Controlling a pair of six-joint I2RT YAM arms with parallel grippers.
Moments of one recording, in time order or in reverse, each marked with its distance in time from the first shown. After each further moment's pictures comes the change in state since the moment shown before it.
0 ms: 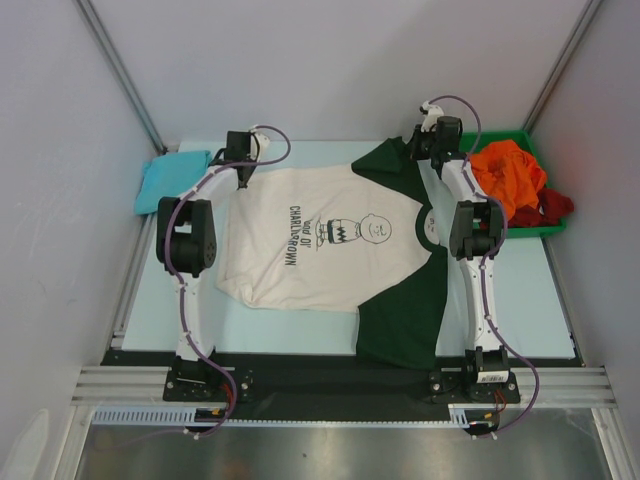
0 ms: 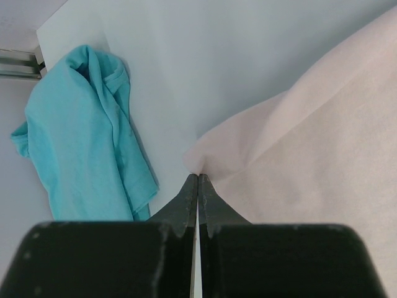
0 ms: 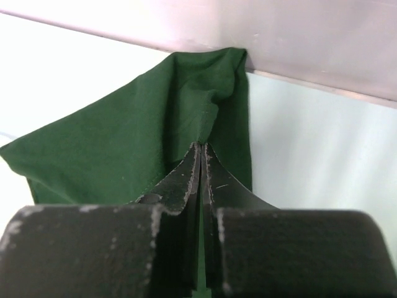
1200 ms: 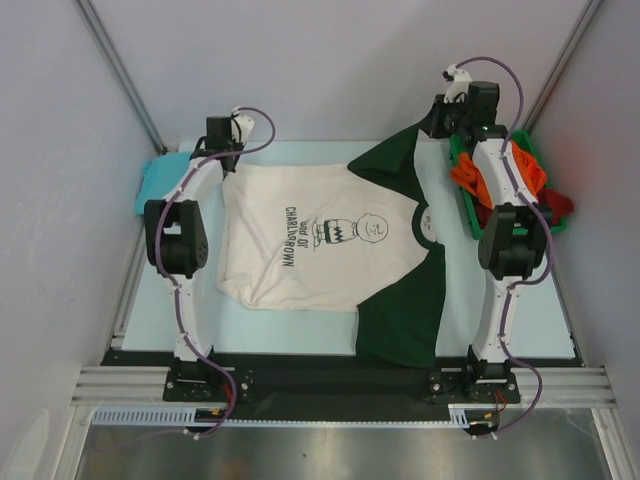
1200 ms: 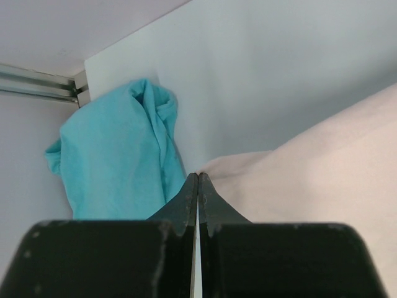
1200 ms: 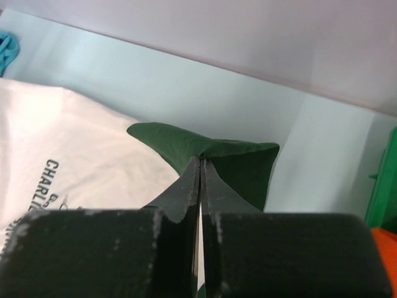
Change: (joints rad) left arm 0.076 -0.026 0.092 0.005 0.107 -0.011; right arm -0.026 -0.607 -0.417 -0.173 -0.109 -0.018
